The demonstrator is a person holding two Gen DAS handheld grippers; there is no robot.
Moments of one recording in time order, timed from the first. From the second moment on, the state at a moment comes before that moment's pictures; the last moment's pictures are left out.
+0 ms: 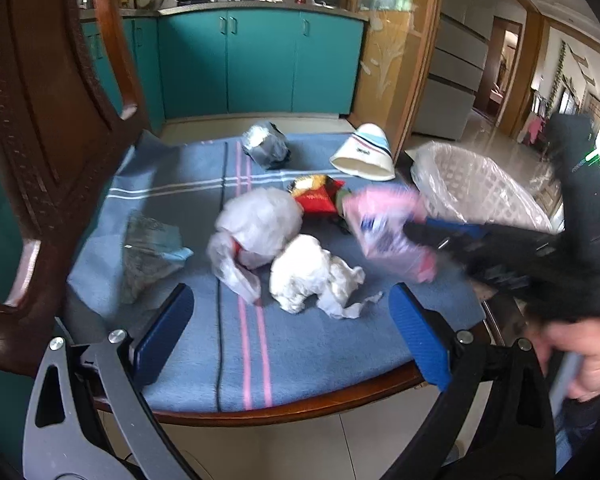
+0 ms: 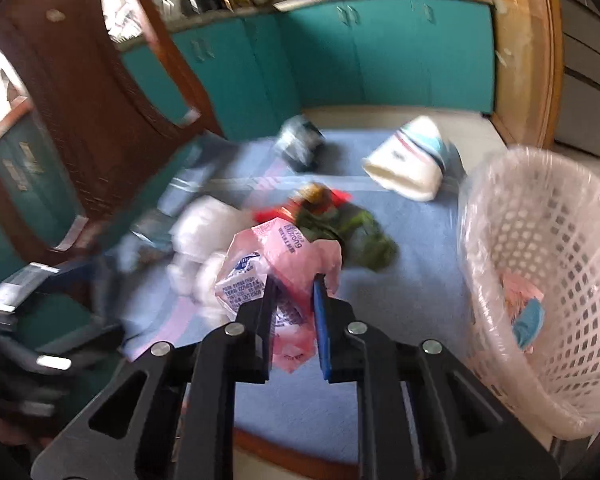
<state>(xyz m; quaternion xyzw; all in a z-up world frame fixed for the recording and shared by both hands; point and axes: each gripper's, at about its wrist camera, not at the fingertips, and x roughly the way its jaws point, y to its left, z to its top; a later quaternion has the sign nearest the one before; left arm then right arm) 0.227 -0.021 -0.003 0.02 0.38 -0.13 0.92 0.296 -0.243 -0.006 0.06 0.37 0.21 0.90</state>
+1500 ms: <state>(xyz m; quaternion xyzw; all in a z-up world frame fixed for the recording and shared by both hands) 0.215 0.004 0.042 -0.03 0.33 -0.13 0.93 0.253 -0.240 0.030 0.05 0.29 0.21 0.93</state>
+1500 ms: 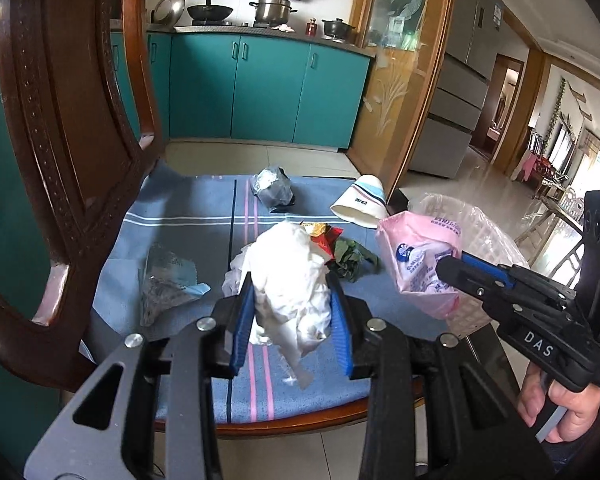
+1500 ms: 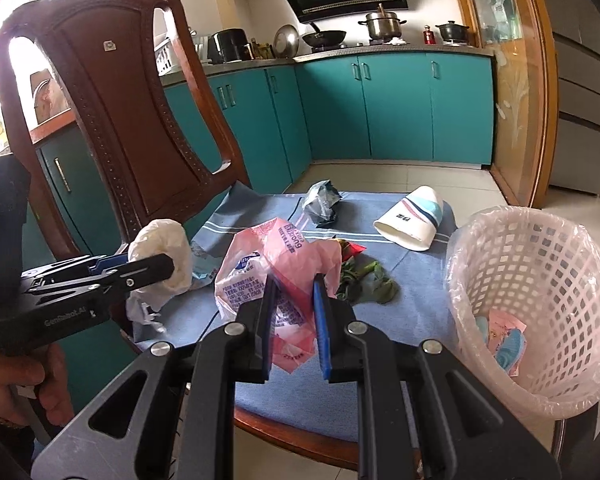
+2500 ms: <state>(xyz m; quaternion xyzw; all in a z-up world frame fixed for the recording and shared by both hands) 0.214 -0.007 0.035 -0.02 0.35 -0.14 0.93 0.254 -0.247 0.030 0.05 0.30 0.20 0.93</state>
